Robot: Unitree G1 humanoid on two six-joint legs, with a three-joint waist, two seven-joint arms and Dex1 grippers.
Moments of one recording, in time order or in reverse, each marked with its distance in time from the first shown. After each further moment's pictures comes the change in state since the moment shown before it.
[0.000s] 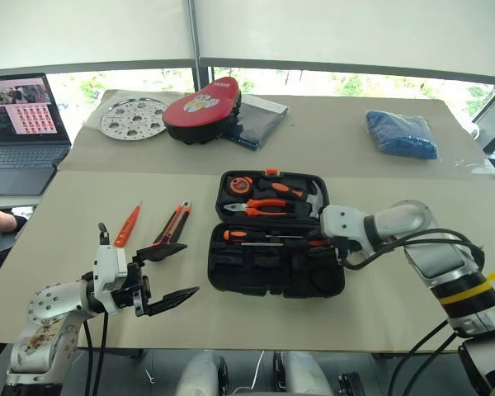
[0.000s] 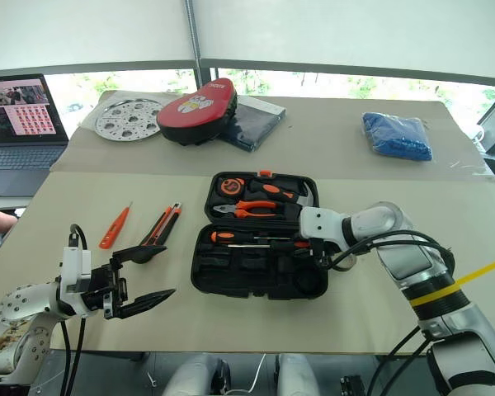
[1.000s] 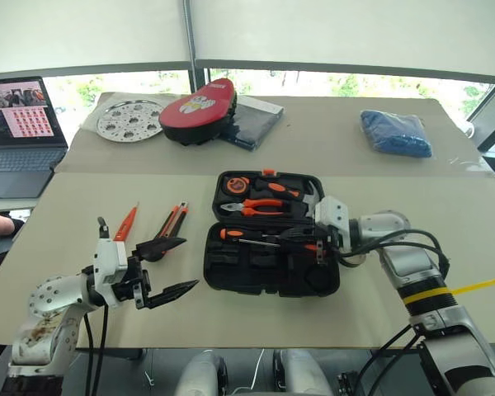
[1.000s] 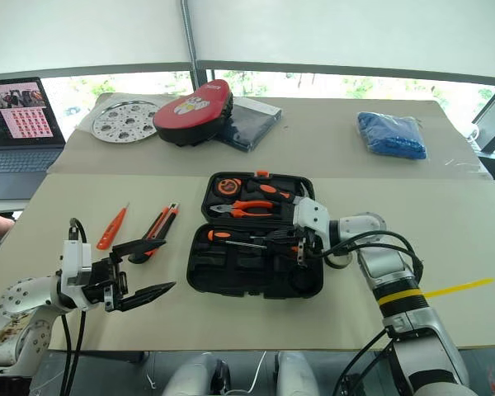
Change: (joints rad) left arm -0.022 0.009 -0.004 0.027 0.004 0.003 0.011; right arm 0.011 0.243 -0.106 0.238 0.121 -0.208 -0.009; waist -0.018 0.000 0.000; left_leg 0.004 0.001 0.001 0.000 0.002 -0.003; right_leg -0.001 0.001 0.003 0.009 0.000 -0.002
